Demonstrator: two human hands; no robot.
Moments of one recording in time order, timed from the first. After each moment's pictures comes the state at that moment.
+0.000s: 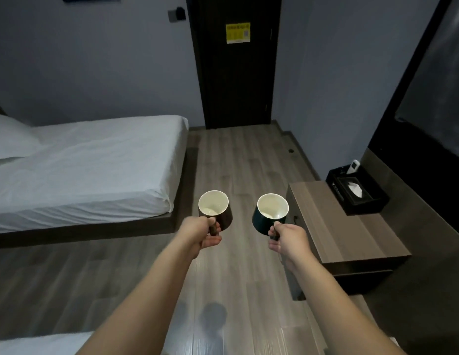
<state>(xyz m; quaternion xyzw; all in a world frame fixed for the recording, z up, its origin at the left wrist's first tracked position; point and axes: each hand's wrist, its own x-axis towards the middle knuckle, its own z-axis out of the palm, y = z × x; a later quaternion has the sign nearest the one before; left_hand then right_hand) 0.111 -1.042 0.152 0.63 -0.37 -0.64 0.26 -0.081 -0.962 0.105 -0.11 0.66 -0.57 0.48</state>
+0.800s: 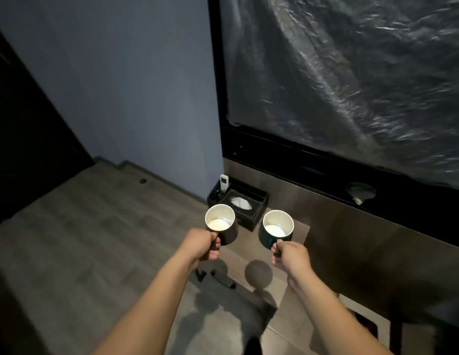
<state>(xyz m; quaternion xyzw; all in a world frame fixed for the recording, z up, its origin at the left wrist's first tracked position) -0.307 -1.281 0.104 0.38 -0.66 -0.64 -0.11 -0.348 -1.075 0.068 0.27 0.65 -0.68 0.20</state>
